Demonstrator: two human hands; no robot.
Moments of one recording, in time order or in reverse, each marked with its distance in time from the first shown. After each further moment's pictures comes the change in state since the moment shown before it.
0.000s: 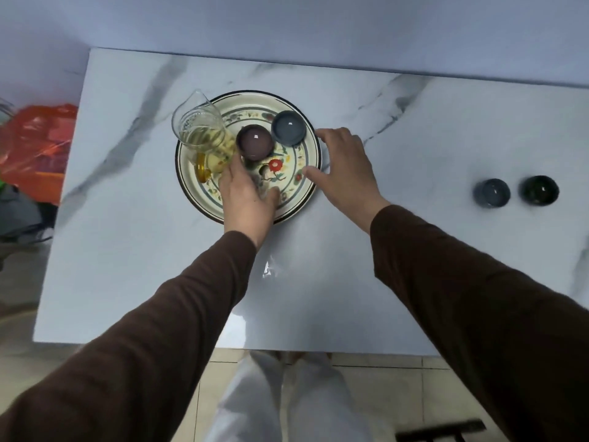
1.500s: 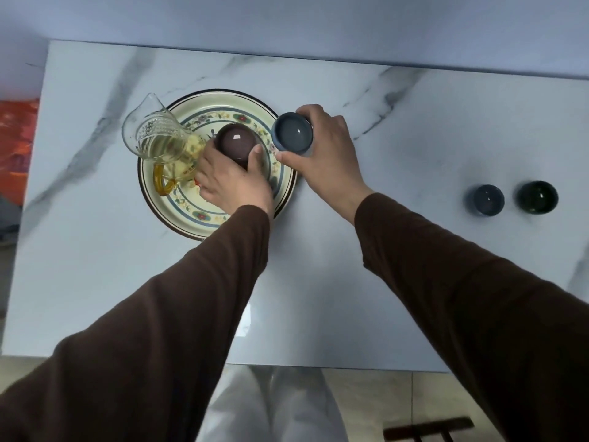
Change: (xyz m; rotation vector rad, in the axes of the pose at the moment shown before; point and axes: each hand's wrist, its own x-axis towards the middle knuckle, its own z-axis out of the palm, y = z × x) left_hand 0.053 0.036 0.066 0.119 0.408 -0.361; right_hand 0.039 0.021 -0.007 0.238 0.057 0.012
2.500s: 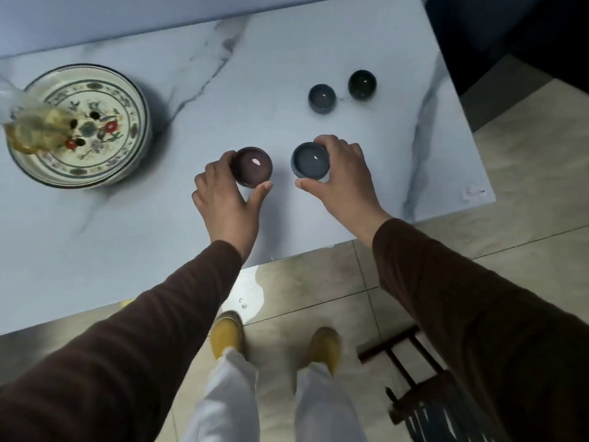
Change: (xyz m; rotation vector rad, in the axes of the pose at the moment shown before) left_hand -0.293 -0.044 -0.056 0.007 -0.402 0.747; right_hand -0.305 0.129 -0.156 -0.041 0.208 0.243
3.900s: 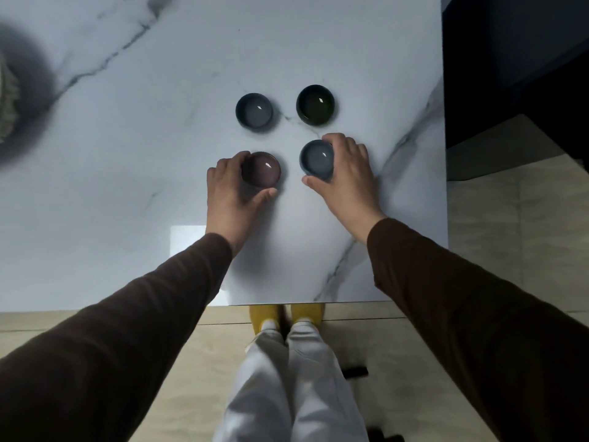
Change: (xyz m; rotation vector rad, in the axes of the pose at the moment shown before) left_hand 0.067 0.096 0.204 -0.121 -0.133 -0.178; right_hand 0.161 0.208 -0.040 -0.098 -0.128 -0.129
